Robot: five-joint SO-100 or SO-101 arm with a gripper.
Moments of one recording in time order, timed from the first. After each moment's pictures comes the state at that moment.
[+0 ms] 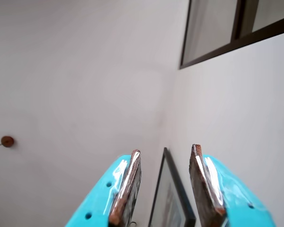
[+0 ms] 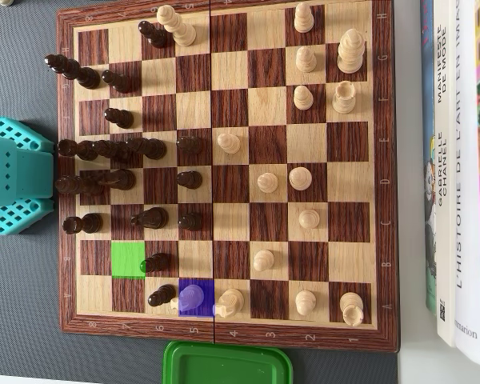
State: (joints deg) arm 0.4 192.3 179.9 -103.2 83.2
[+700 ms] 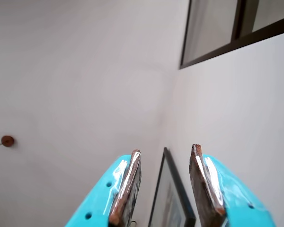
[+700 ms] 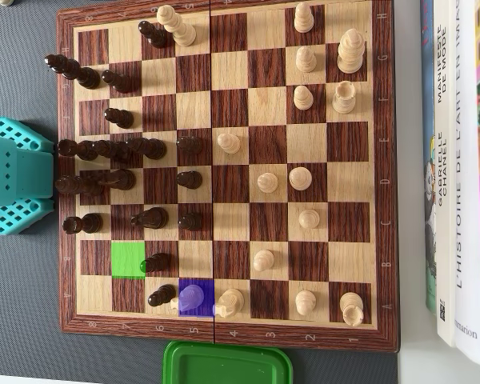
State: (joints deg) arm 0.4 192.3 179.6 -102.1 83.2
